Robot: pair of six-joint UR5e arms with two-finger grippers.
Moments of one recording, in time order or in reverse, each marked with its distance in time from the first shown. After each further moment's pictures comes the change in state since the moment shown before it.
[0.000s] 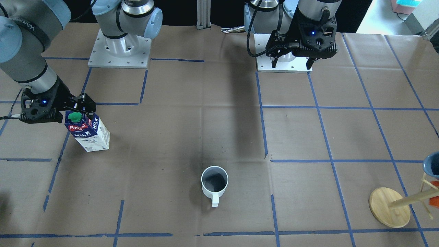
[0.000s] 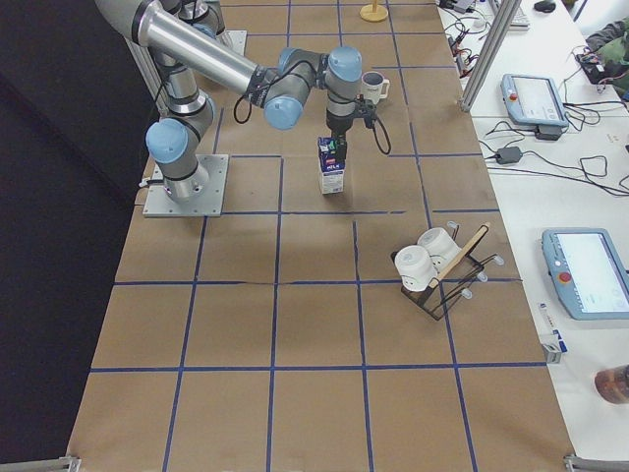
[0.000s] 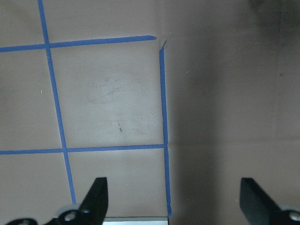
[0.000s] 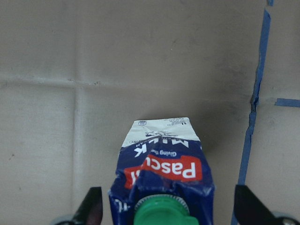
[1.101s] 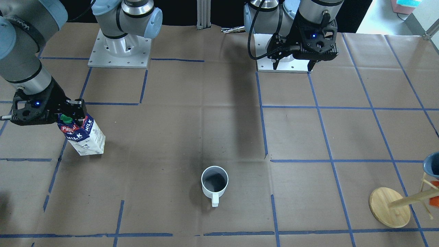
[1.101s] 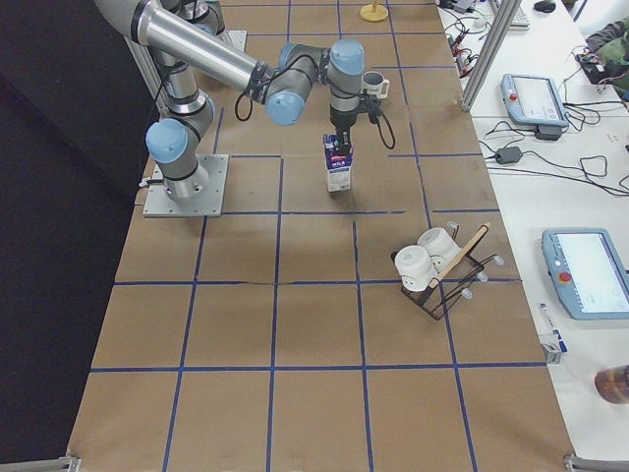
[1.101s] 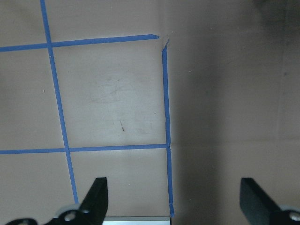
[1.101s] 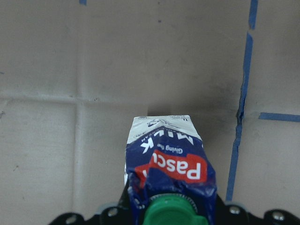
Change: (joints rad) left arm 0.002 -0.003 -0.001 -0.002 0.005 0.002; right arm 0.004 -0.007 -0.077 0.040 0.001 0.005
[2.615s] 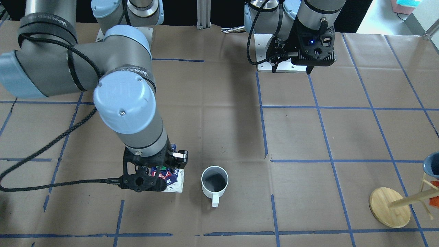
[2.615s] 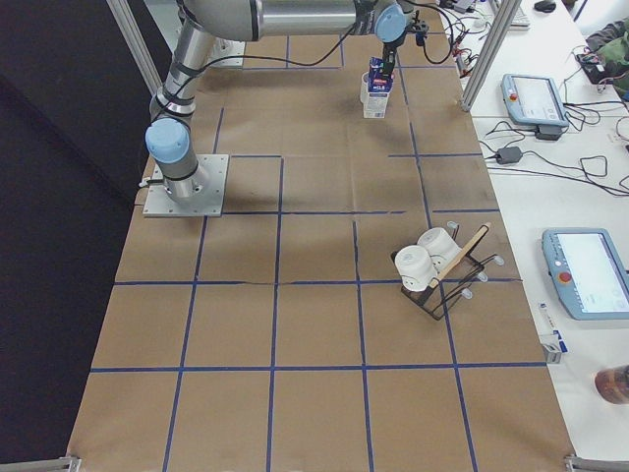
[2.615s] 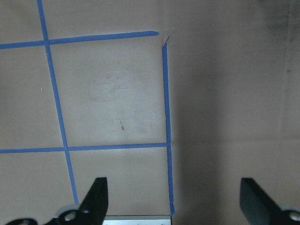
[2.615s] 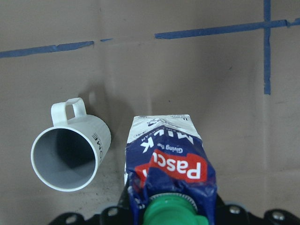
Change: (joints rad) left arm -0.001 -0.023 -0.009 0.003 -0.001 0.001; right arm 0.514 0.537 -0.775 0.296 -0.003 0.703
